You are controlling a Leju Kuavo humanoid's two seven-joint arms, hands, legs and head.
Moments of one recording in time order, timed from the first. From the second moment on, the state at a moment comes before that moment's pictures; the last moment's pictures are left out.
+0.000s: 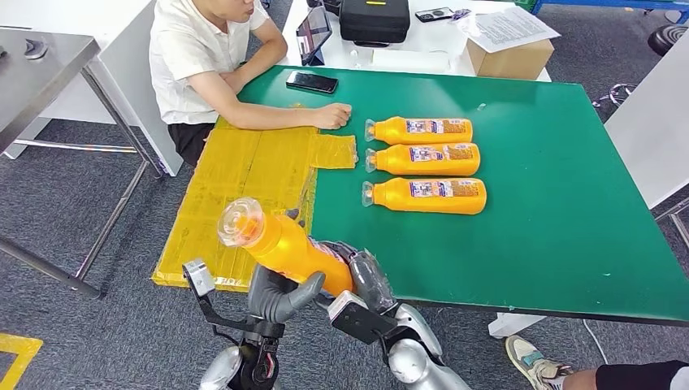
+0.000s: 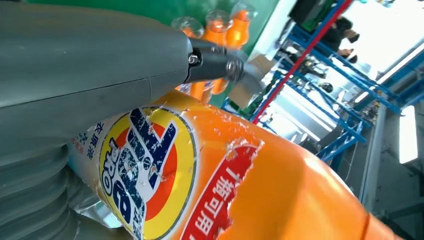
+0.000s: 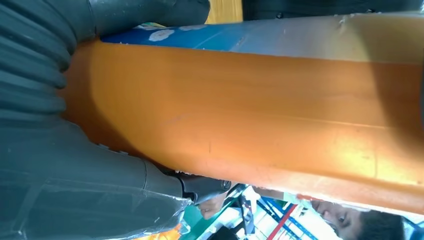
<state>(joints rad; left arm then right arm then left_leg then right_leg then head) 0.00 -0.25 -0.42 -1.38 0.78 0.03 -0.40 -0.18 0.05 0.66 -1.23 0.42 -0.26 -0.49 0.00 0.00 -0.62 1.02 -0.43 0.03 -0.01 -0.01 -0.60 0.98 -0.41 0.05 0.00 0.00</state>
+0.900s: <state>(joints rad) -0.04 -0.23 -0.34 -1.34 0.48 0.25 -0.42 -0.09 0.04 0.68 -1.17 0.70 -0.61 -0.46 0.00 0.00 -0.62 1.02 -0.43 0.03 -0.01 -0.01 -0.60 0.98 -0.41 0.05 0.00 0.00</state>
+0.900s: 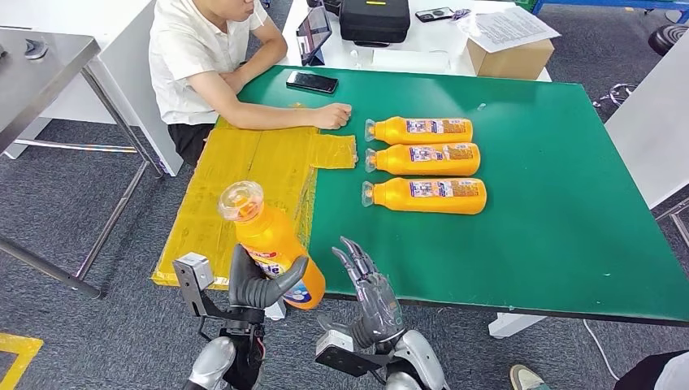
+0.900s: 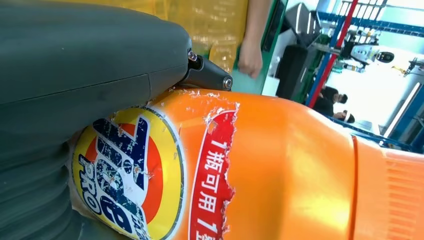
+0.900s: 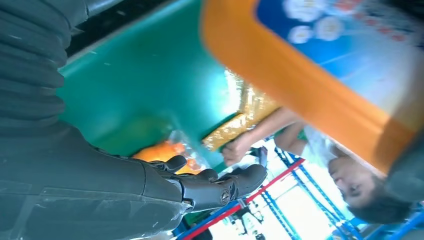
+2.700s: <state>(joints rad) -0.68 -0.07 -0.25 -0.53 -0.38 -0.02 -0.25 0.04 0.11 0.37 -1.53 0.36 -0.70 -0.70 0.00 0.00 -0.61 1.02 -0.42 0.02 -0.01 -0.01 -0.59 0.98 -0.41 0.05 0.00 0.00</state>
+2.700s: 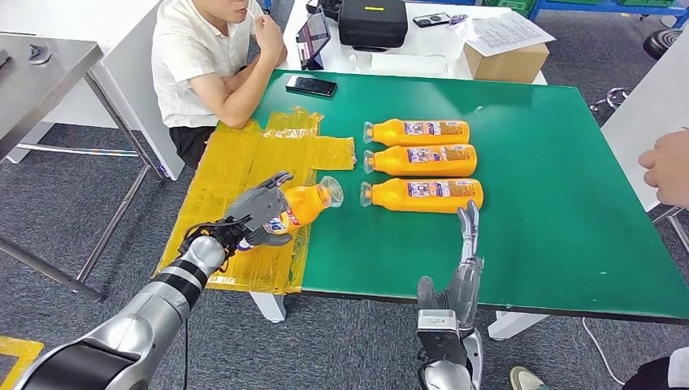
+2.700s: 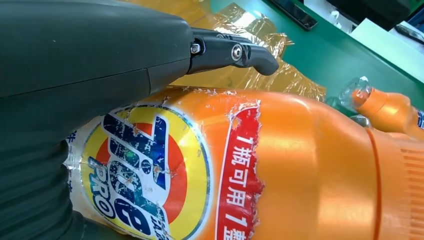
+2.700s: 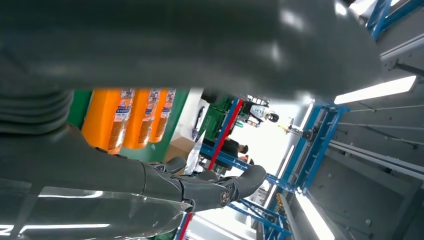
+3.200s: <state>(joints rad) -0.71 -0.07 -0.31 -0.47 -0.42 -0.09 -0.22 0.01 0.08 0.40 -1.48 0.30 -0.70 -0.70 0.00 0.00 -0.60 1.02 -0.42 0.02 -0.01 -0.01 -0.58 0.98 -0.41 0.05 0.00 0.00</state>
